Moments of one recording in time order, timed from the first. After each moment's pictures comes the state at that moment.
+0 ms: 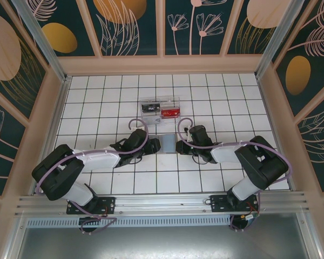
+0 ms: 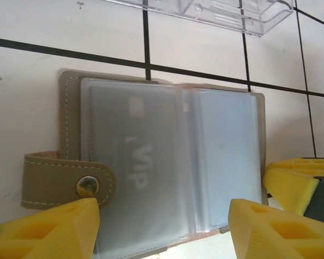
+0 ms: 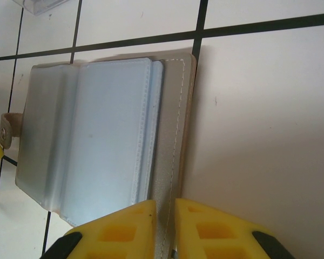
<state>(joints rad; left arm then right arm) -0.80 1.50 0.60 0.12 -0.06 -0.90 0.62 1.56 0.49 0.28 -0.27 0.63</state>
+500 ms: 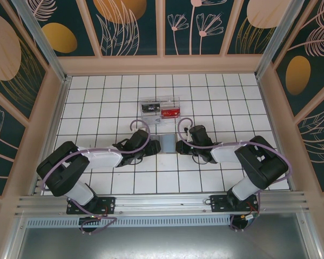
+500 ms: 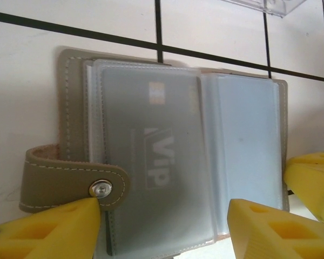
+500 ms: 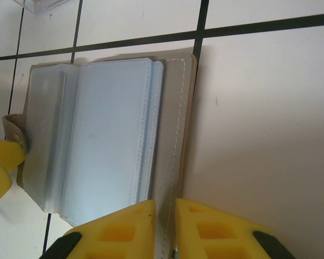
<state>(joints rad) -0.80 1.56 0.61 0.14 -0.03 -0.90 0.62 1.56 0.49 0.28 -0.27 0.63</state>
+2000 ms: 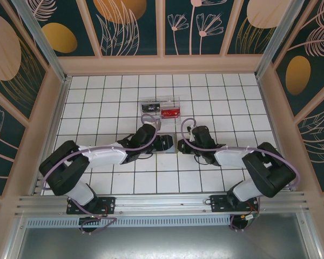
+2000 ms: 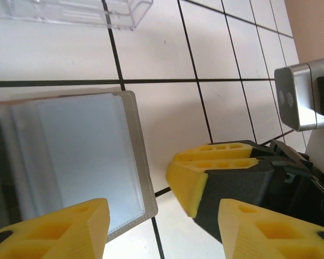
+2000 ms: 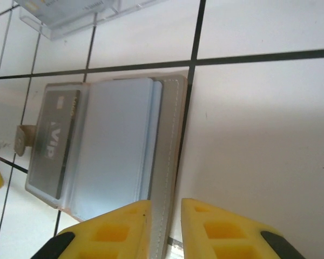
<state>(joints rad) -0.85 1.56 0.72 0.22 0.09 -0.88 0.62 1.45 0.45 0.27 -0.21 0.63</state>
